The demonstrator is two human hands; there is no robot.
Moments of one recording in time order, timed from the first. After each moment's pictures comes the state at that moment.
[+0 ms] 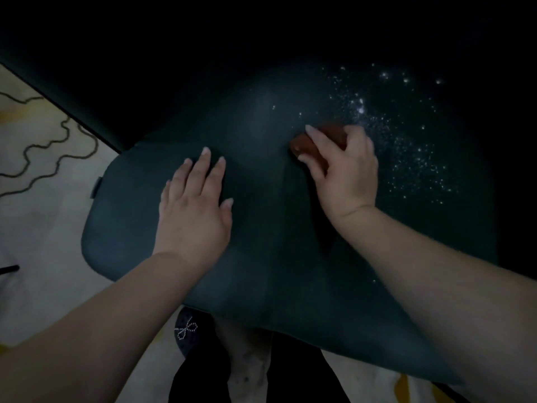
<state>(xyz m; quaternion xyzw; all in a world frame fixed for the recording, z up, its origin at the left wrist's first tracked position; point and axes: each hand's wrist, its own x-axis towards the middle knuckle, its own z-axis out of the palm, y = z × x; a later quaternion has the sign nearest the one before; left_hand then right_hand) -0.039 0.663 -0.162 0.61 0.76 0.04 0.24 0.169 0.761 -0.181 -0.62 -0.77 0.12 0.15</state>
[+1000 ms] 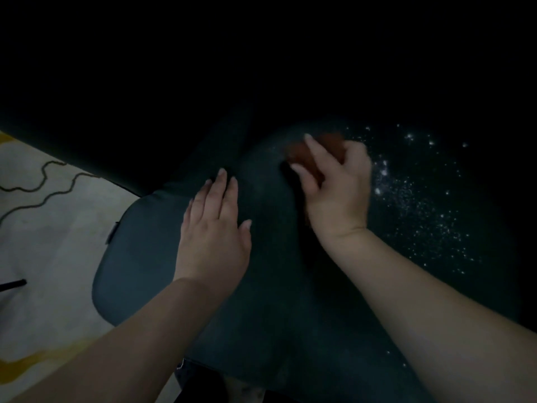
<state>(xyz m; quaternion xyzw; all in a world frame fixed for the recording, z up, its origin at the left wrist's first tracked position) -0.046 0.712 -0.165 0.59 0.77 0.03 0.24 0.107 0.816 -0.172 -0.62 -0.73 0.17 0.23</state>
